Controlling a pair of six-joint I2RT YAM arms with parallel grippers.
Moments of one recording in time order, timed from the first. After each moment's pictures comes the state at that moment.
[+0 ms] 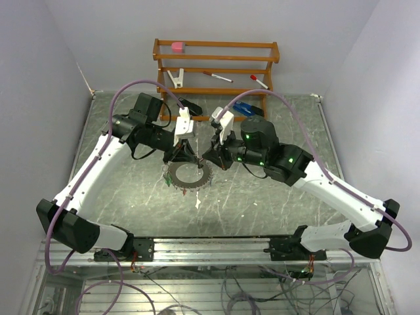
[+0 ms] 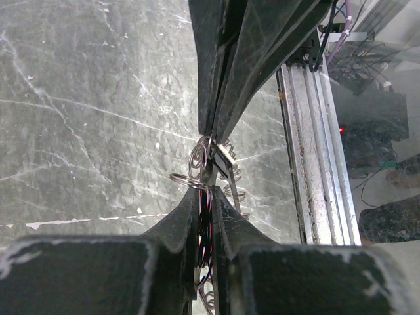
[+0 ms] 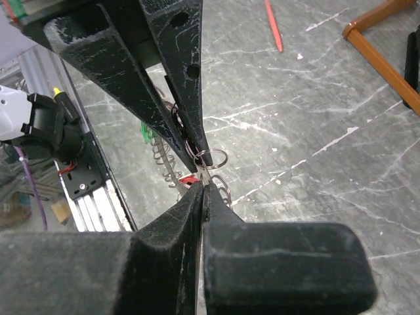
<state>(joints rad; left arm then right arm) -0.45 1.37 1.46 -1.03 1.00 0.83 0.95 1.26 1.37 -0.48 -0.15 0.05</state>
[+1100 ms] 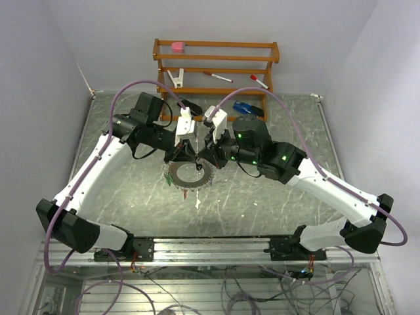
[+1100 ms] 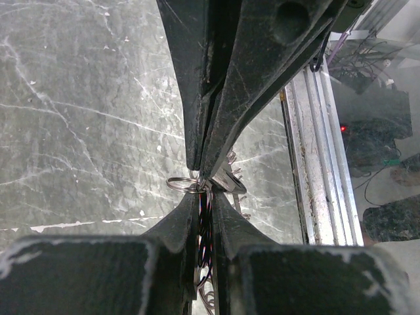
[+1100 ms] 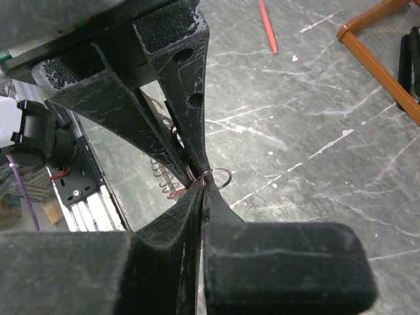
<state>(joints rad) -0.47 1.37 1.48 -1.03 1.00 0.83 0.99 1.33 1.43 -0.50 -0.09 0.04</state>
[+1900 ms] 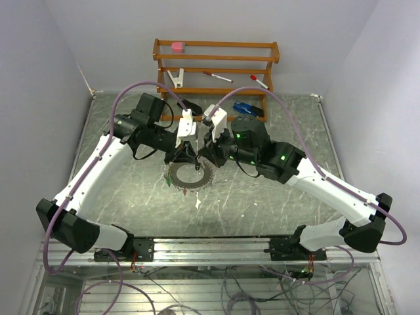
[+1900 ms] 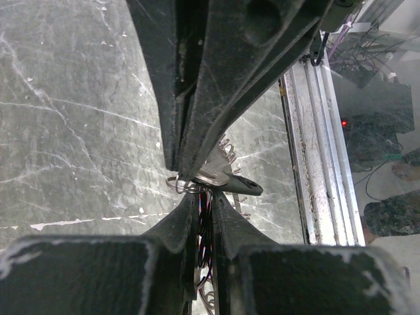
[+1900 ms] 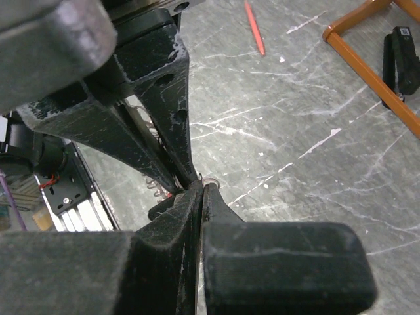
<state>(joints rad) -0.48 1.37 1.48 -1.04 0.98 0.84 0.99 1.34 1.44 -0.49 -0.04 0.04</state>
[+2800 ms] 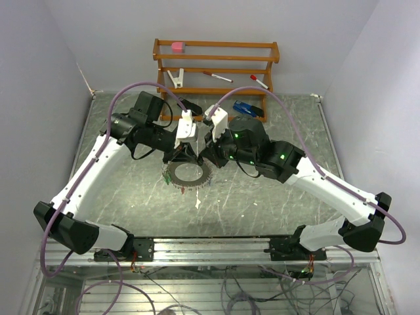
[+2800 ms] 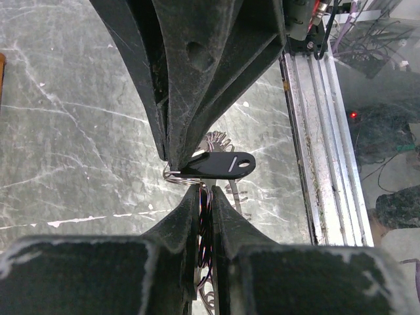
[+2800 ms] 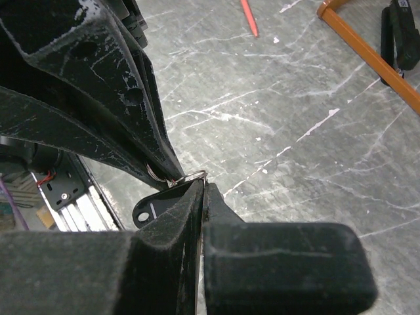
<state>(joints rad) -0.49 1.36 1.53 -1.09 0.95 0.88 0.99 1.35 1.45 -0.55 -0.01 0.07</state>
